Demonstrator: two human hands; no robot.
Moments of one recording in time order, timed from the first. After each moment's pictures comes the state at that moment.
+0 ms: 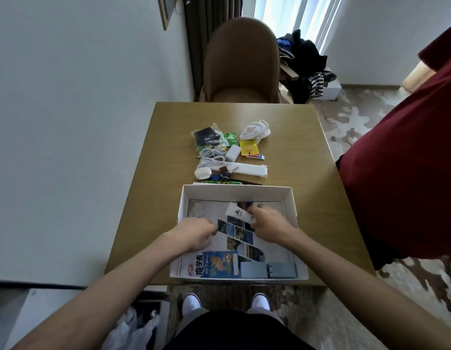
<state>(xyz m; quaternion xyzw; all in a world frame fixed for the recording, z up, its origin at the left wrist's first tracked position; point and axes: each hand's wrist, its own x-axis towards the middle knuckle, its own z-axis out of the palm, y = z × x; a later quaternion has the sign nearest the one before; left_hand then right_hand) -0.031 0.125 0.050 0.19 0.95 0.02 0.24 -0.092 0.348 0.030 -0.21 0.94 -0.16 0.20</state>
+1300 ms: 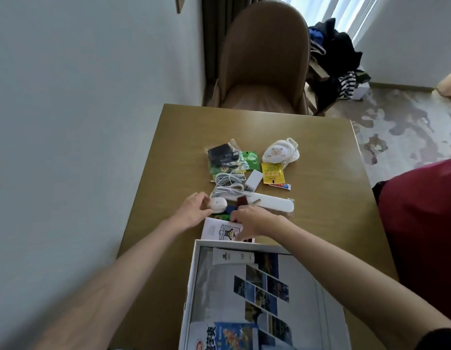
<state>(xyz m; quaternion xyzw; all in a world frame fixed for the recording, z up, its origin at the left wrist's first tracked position) -0.202 0.032 -0.019 -0.11 0.92 0.33 0.19 -0.250 0.229 0.008 -0.38 0.85 0.00 0.35</state>
